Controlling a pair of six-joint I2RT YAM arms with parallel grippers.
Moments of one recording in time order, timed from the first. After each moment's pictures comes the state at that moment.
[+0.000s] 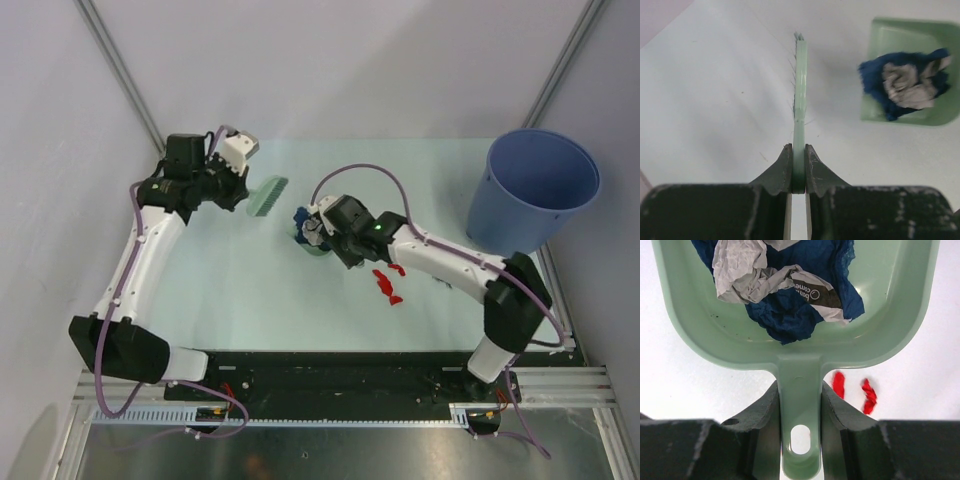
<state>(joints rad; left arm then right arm) -0.16 1.37 1.46 -0.78 0.36 0.42 0.86 1.70 1.36 -0.64 0.16 0.02</state>
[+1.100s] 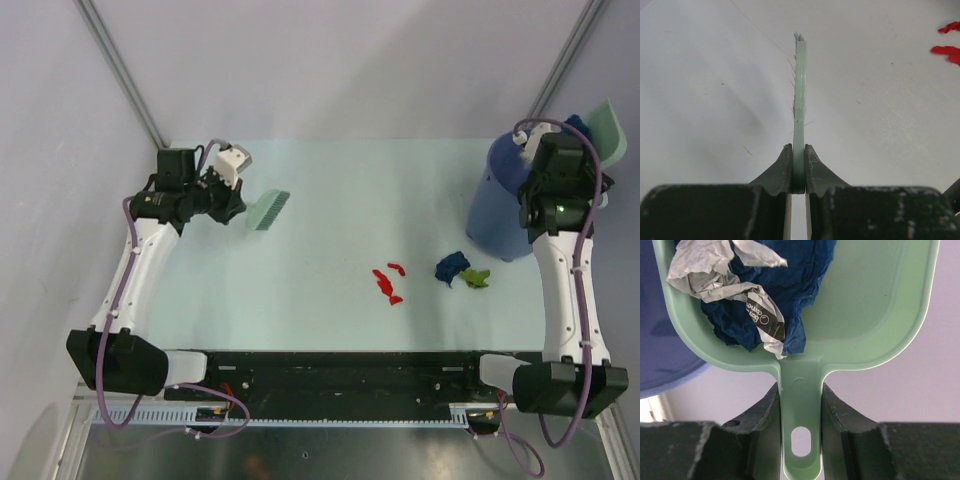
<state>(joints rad) -0.08 1.29 1.35 -0.78 0.47 0.45 -0.09 1.17 1.40 -0.58 0.79 -0.90</state>
